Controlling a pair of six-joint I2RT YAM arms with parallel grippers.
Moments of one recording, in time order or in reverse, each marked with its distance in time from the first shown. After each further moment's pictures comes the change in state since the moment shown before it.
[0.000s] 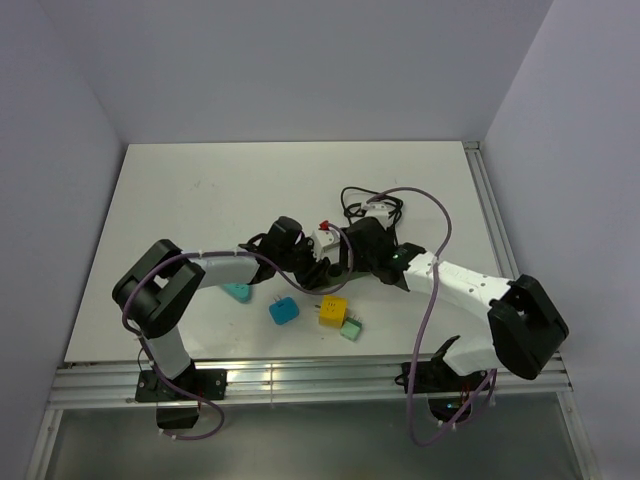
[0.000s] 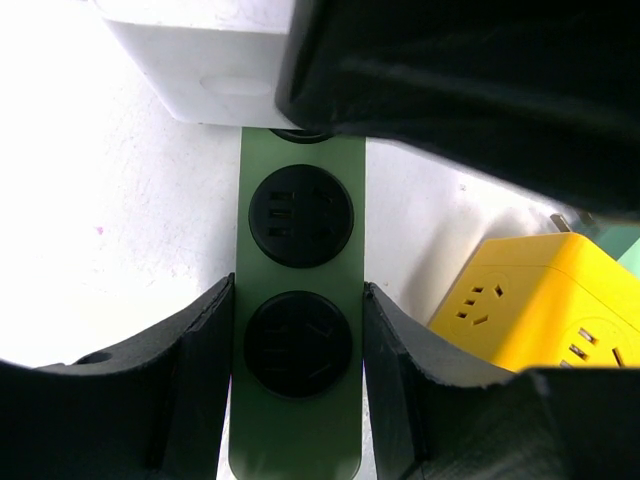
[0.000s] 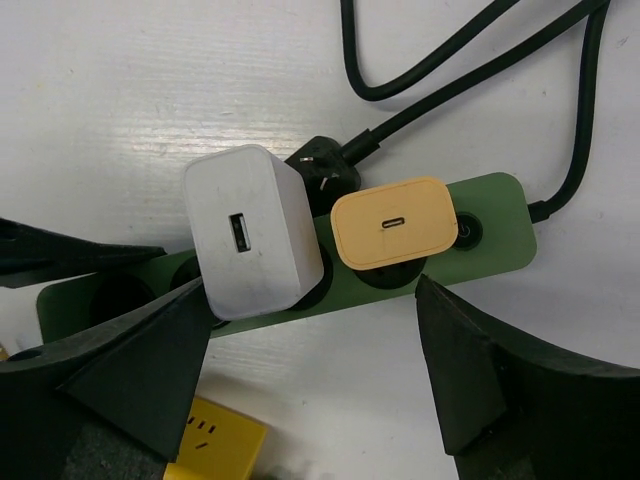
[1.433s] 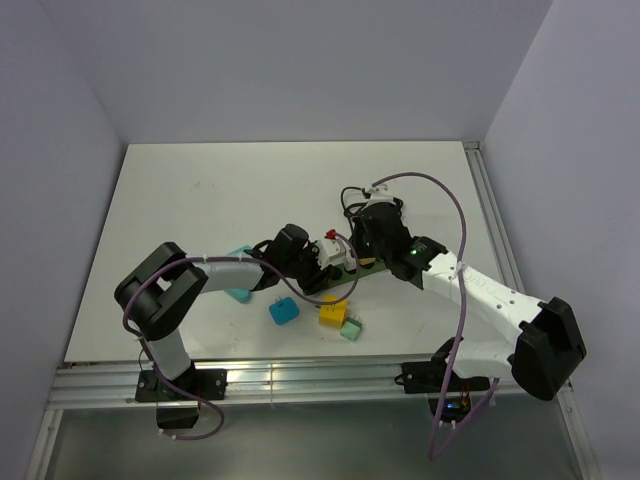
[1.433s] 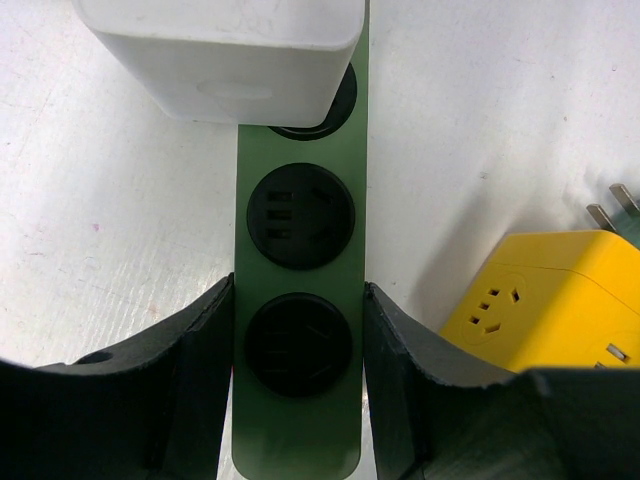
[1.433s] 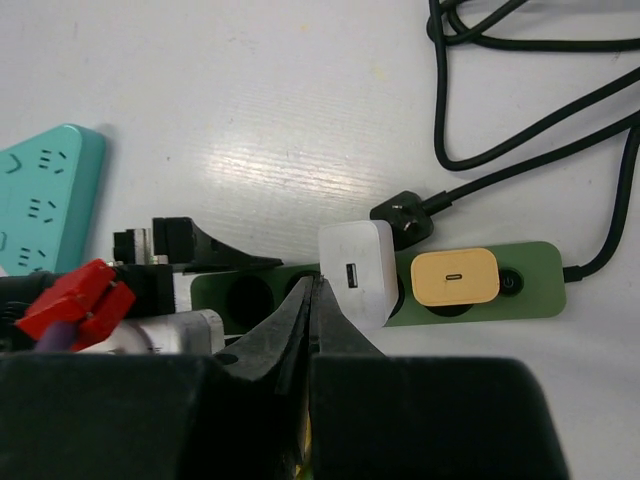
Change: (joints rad) left arm -0.058 0.000 -0.013 0.002 -0.116 0.052; right arm -0.034 -0.134 0.083 -0.018 -0.148 -0.077
